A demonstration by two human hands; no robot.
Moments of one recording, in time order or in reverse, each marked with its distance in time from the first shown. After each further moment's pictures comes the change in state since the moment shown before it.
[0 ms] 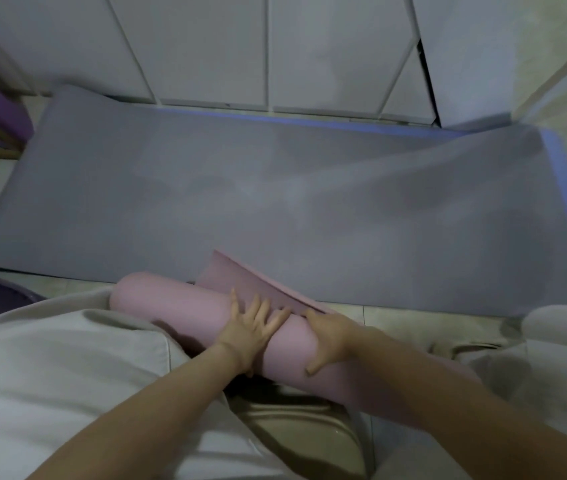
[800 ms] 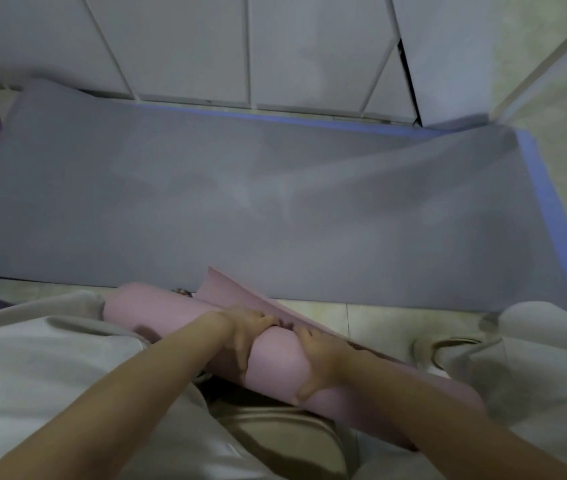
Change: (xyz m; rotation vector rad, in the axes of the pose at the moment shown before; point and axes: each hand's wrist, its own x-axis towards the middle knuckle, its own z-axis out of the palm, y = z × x) left_hand 0.039 -0.014 -0.020 -0.369 -0.203 0.278; right_hand -0.026 0.008 0.024 0.068 -0.037 0.052
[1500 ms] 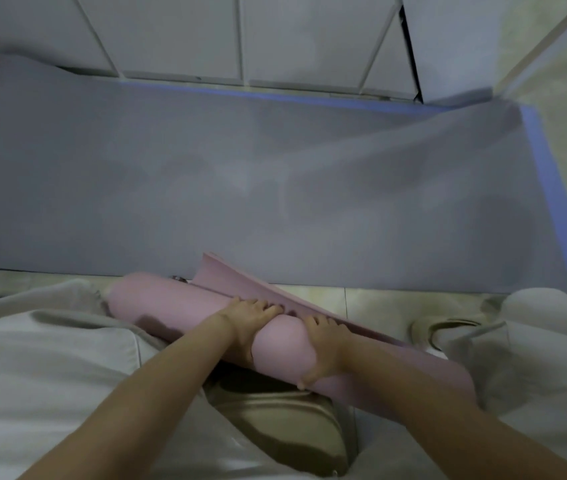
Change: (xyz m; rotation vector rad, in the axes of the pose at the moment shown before) left_hand 0.019 0.000 0.033 0.093 0.170 0.023; right_hand 0.006 0.011 0.009 -0.054 -0.012 0.067
